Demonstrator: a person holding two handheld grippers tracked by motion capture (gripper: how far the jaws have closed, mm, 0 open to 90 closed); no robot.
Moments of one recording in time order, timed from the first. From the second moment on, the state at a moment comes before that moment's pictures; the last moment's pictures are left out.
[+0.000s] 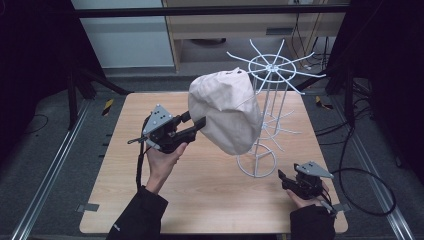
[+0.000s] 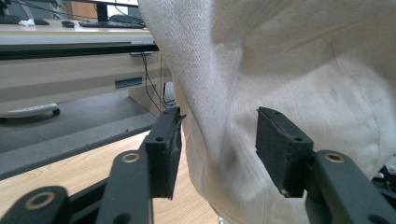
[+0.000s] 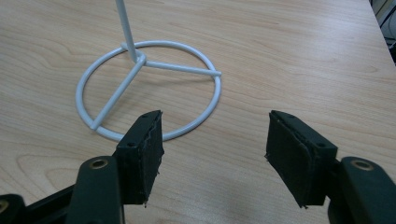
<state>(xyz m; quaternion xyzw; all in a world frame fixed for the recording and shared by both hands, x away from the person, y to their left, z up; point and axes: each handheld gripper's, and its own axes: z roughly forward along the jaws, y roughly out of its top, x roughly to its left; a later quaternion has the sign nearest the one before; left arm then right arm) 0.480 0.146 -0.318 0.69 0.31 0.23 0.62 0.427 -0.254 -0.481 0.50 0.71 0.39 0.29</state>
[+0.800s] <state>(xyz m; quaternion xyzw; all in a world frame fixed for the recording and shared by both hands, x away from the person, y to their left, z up) 0.449 0.227 -0.386 0.73 0.38 0.24 0.52 0.427 -0.254 -0.482 0.51 0.71 0.39 0.30</state>
